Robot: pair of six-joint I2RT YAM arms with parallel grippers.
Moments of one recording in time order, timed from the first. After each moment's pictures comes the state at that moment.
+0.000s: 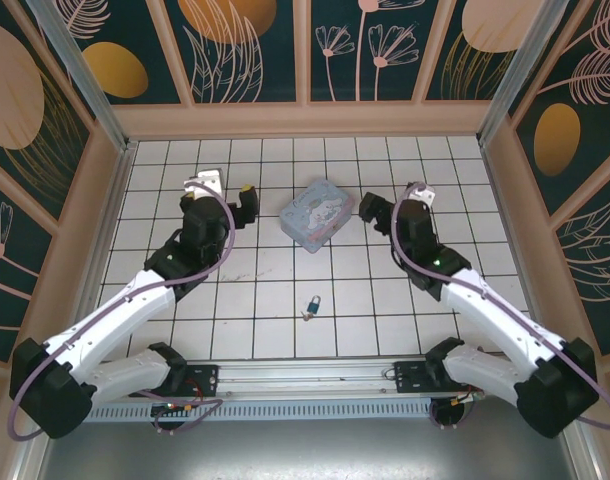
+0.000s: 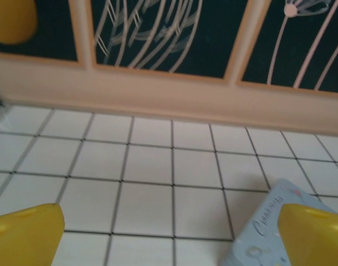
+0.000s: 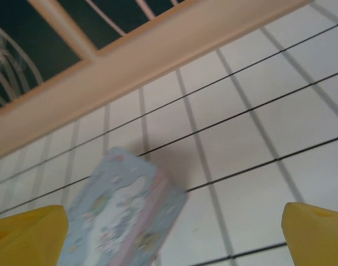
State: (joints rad) left arm -0.61 1.07 0.82 -0.04 -0.58 -0.32; right arm 0.53 1.07 0.76 -0.15 0.42 0.64
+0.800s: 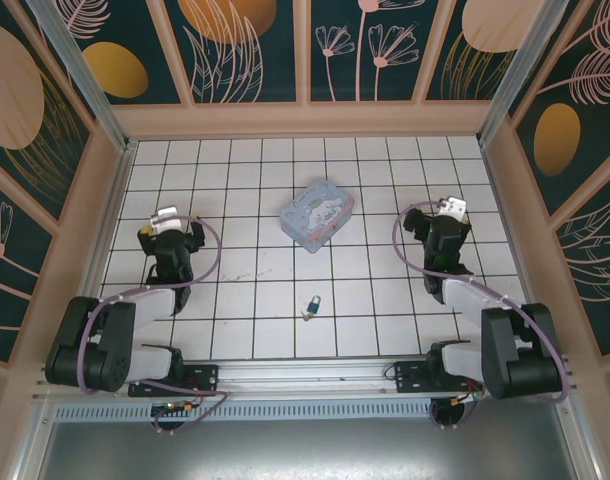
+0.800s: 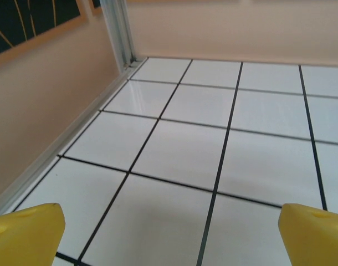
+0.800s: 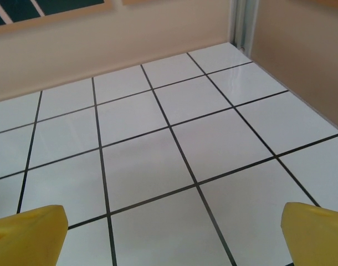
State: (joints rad) left arm -0.14 1.35 0.28 0.77 -0.45 -0.07; right arm 0.12 1.27 0.37 0.57 0.31 0.21
